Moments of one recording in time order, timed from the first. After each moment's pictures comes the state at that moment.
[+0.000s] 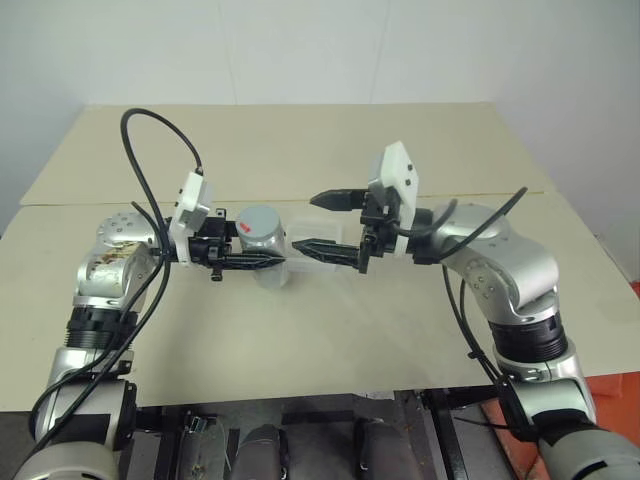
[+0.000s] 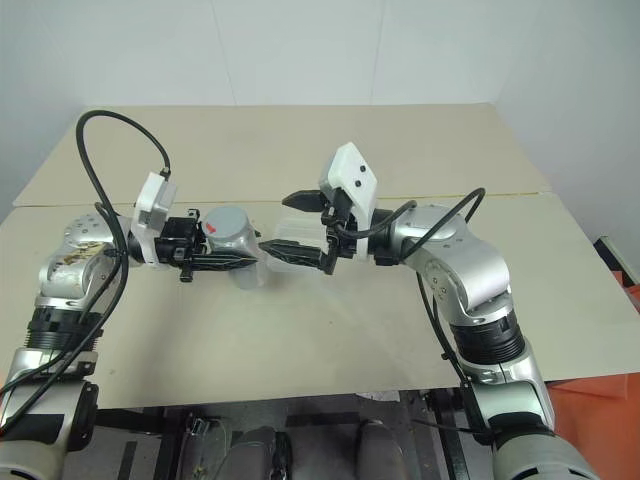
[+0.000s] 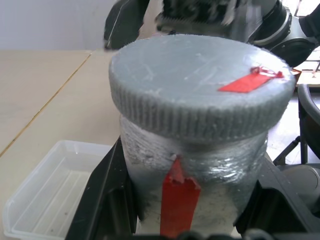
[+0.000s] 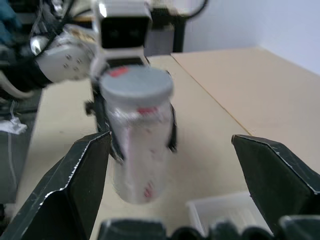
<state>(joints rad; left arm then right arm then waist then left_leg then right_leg) -0.69 0.65 0.01 0.24 -0.50 0.30 -1.50 -0.78 -0.42 0.15 -0.29 0.53 0.74 0.83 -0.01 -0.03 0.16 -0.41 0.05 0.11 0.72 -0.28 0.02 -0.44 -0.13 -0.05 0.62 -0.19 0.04</state>
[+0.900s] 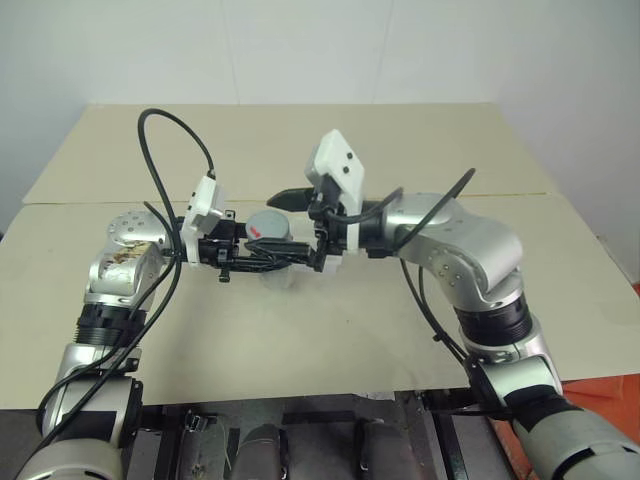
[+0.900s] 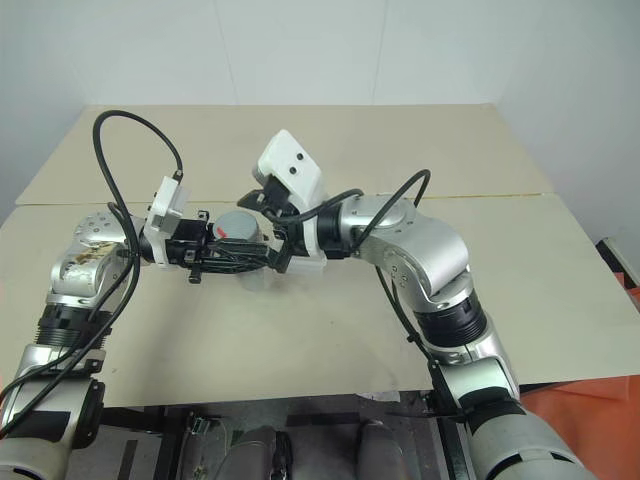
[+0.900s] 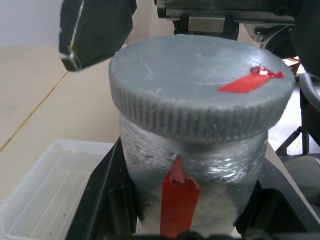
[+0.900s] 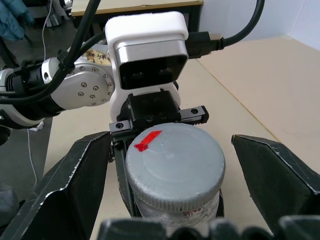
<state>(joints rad) -0.71 0.63 -0.02 0.25 -0.46 0.26 -1.51 -0.93 -0.30 0.25 -0.27 0.53 0.93 0.69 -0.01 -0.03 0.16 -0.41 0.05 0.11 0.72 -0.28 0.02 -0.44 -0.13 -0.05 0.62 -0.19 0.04</state>
